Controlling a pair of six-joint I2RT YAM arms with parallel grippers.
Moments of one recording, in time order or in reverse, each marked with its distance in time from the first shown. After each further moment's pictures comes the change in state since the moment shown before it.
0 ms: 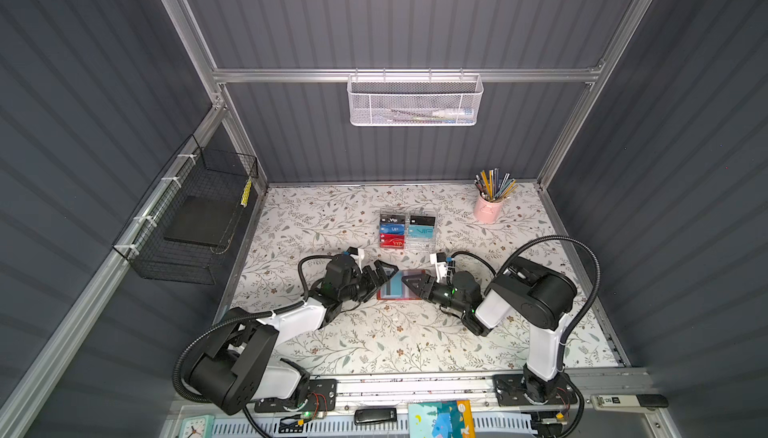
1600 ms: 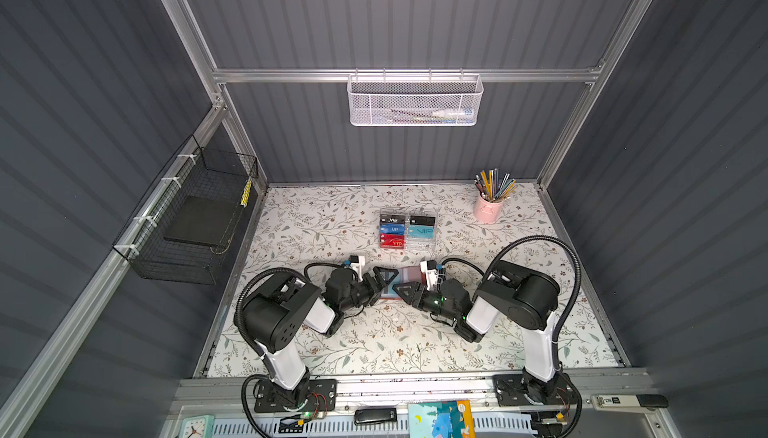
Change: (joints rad) left arm 0.014 0.366 -0.143 0.714 0.055 -0.144; right arm 0.120 0.072 0.018 0.042 0.105 0.042
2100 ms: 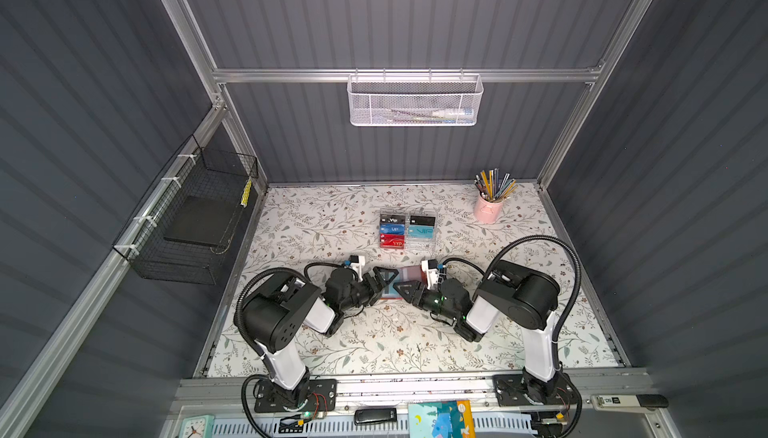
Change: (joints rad) left arm 0.000 0.000 0.000 0.000 0.001 0.002; right arm -0.005 0.005 0.001 0.001 0.018 0.008
